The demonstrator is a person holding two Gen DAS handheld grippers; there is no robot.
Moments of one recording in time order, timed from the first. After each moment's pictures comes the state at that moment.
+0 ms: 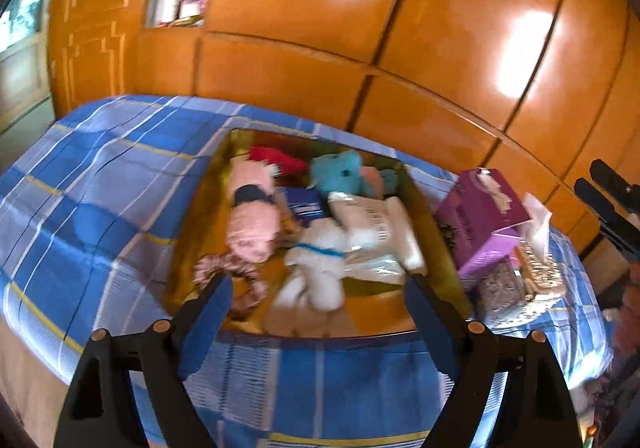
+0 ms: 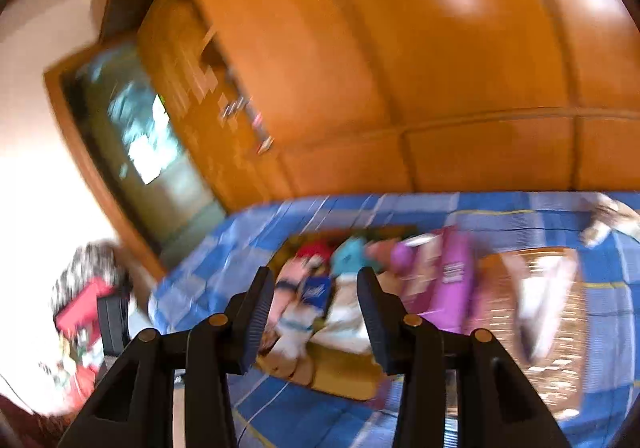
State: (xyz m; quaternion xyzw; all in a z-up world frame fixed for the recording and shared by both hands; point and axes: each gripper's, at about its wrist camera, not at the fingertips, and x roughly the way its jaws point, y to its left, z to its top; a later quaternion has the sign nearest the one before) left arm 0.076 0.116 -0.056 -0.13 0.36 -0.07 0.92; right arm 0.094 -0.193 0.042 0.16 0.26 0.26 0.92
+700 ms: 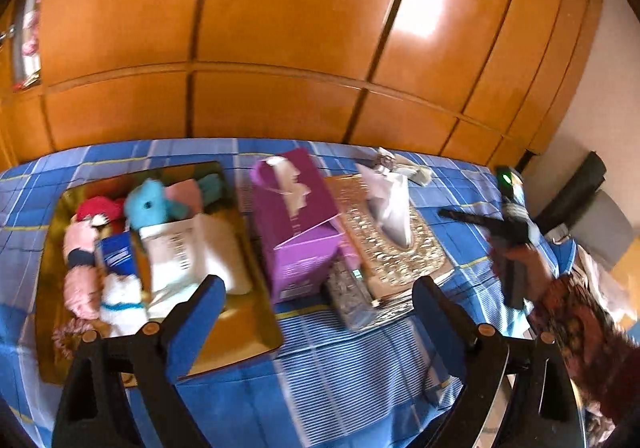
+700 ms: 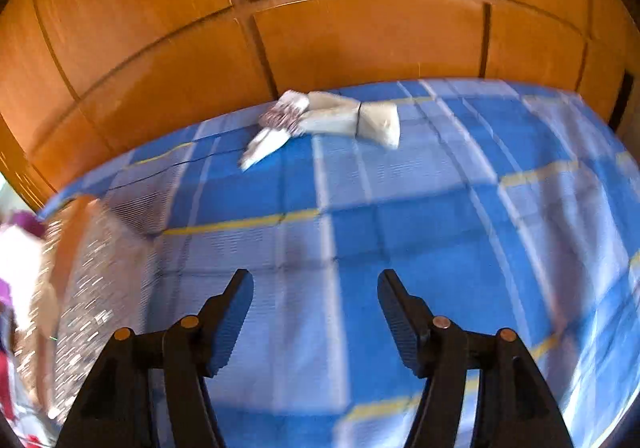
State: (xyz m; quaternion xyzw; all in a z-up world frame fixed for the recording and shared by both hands) left arm 0.103 -0.043 -0.001 -0.04 0.39 -0.25 0.89; right arm 0.191 -0.438 -0.087 0.10 0.43 -0.05 0.90
